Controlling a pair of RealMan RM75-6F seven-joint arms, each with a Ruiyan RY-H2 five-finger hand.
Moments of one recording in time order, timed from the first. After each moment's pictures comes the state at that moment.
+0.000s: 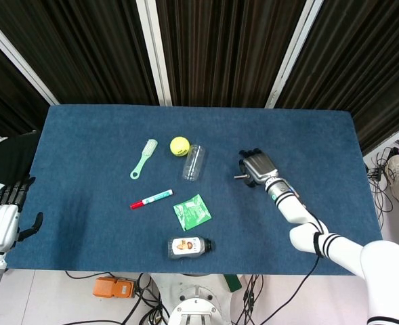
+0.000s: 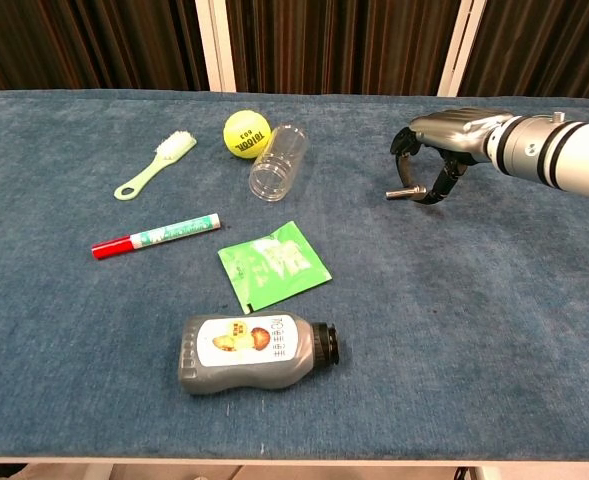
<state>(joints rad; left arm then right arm) -0.12 -1.08 -0.02 -1.62 1.51 1.43 -0.17 0.89 -1.69 0.19 -0.95 -1.20 0.63 -0.10</state>
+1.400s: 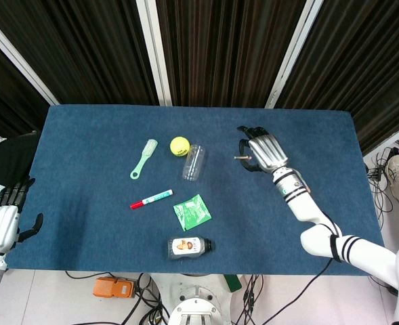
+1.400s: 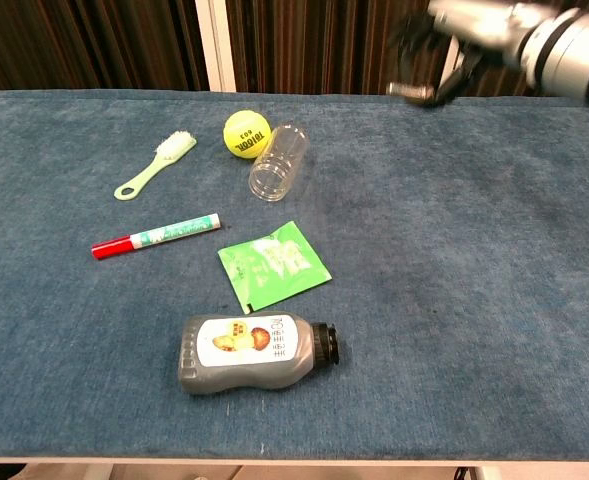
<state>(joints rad) -0.12 -1.07 -0.02 -1.64 1.49 1.41 -0.17 0.83 -1.48 0.28 -1.28 -1.28 0.92 -0.01</state>
